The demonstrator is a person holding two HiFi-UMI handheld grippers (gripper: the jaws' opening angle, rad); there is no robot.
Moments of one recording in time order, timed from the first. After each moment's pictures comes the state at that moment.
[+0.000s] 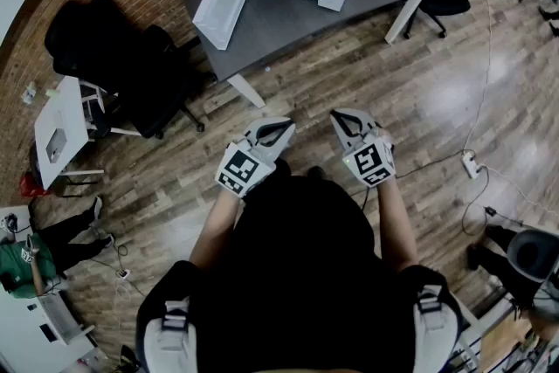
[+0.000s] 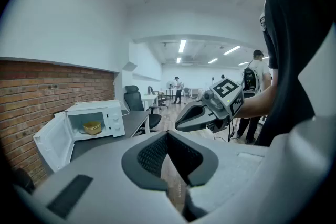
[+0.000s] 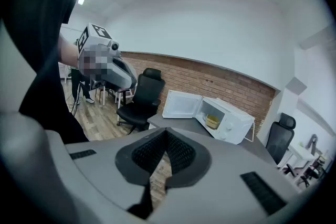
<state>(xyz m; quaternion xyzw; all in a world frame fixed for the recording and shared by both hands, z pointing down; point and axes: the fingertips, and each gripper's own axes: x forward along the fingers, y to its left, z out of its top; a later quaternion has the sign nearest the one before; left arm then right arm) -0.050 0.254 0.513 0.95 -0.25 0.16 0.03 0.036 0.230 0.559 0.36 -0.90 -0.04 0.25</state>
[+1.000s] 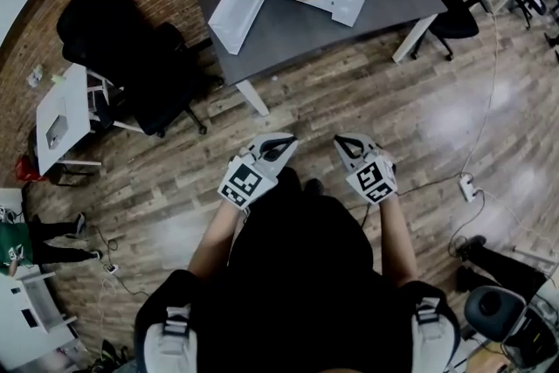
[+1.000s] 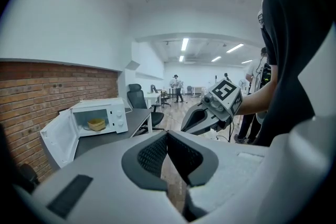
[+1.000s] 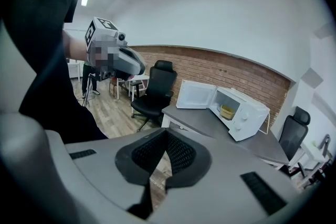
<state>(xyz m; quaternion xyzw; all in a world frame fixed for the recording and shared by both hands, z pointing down) -0.068 0.269 0.525 0.95 -0.27 0.17 0.04 0.024 0.256 0.596 0.30 -0.91 -0.01 0.29</state>
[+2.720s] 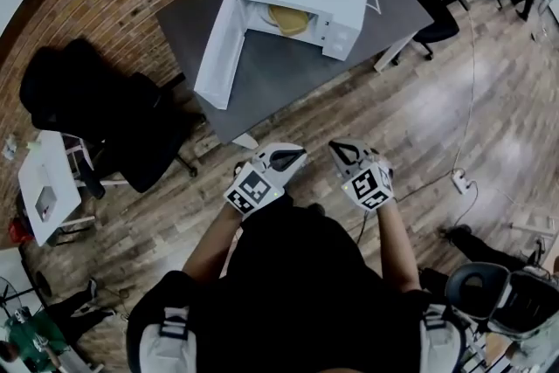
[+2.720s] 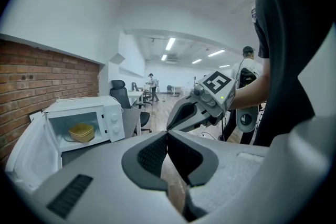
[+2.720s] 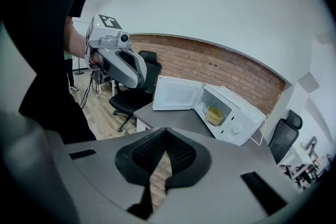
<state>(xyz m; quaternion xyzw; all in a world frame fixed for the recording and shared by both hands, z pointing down) -0.083 0.093 0.535 0.97 -0.13 0.18 0.05 -0.021 0.078 0.588 0.36 -0.87 0.00 0.33</state>
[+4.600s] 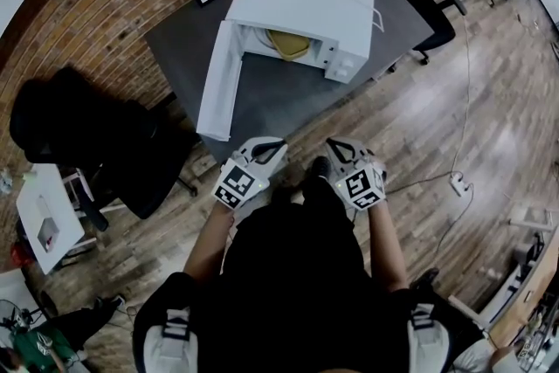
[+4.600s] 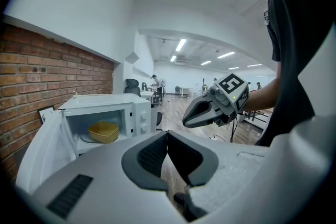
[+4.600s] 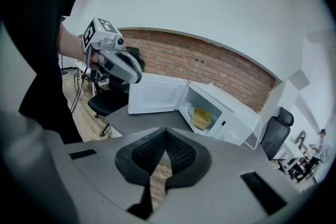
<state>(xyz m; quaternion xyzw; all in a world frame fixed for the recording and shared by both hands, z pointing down) -0.133 -0.053 0.556 0.97 -0.17 0.17 0.06 -0.029 -0.042 0.600 0.42 -0.84 0.00 0.33</state>
